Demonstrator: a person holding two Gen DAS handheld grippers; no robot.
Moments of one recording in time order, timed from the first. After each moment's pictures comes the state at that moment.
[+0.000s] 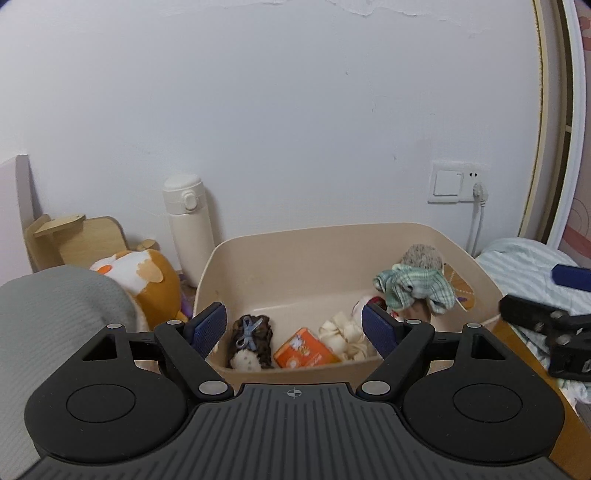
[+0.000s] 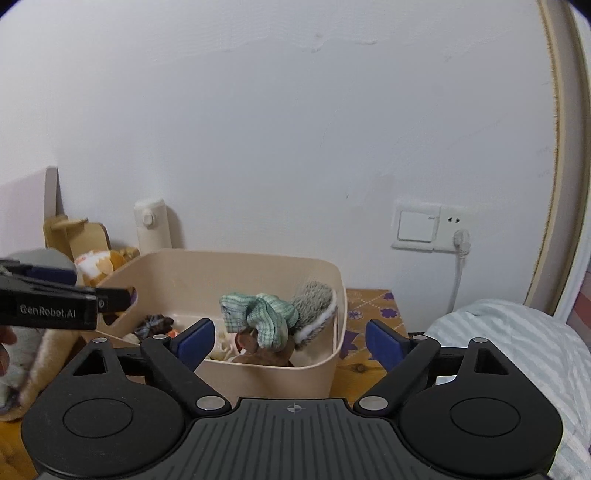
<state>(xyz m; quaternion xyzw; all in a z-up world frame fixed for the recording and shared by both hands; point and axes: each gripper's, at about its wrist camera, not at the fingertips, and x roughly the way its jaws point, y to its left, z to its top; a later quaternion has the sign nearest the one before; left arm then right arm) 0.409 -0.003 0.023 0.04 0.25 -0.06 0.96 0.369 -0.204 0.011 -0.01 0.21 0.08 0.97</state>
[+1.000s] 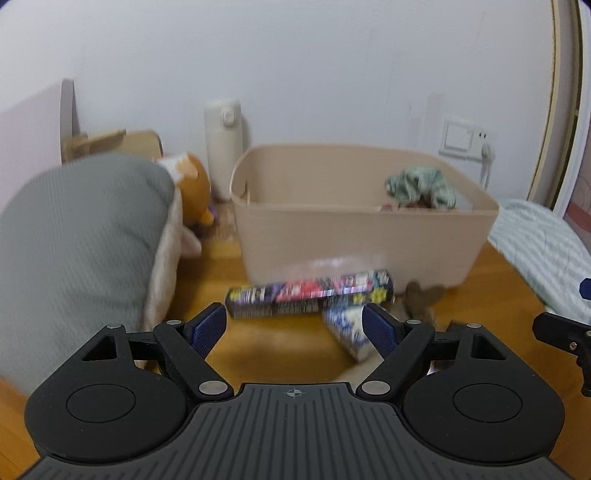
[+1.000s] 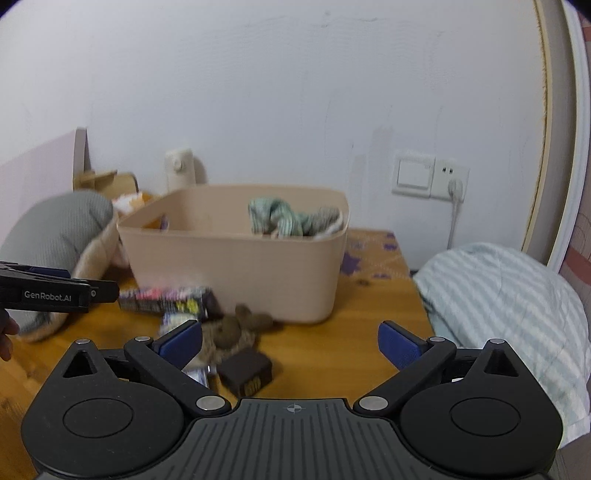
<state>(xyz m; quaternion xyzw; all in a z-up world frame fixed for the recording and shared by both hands) 0.328 0.020 -0.034 0.01 0.31 -0.03 0.95 0.285 -0.219 -0.030 -0.02 0.26 0.10 0.96</state>
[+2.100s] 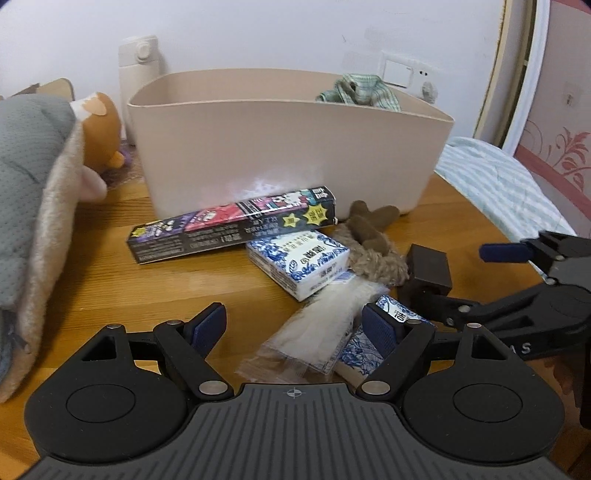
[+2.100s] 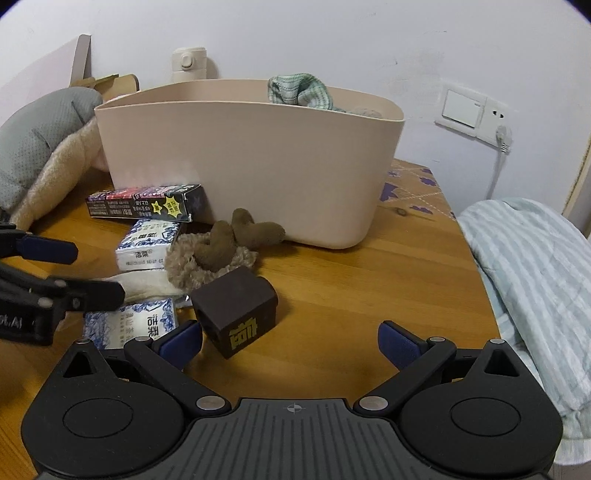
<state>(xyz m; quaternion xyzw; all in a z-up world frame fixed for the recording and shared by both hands) 0.354 0.001 -0.095 0.01 0.36 -0.15 0.92 0.343 -0.195 -0.107 -0.08 0.35 0.12 0.92</state>
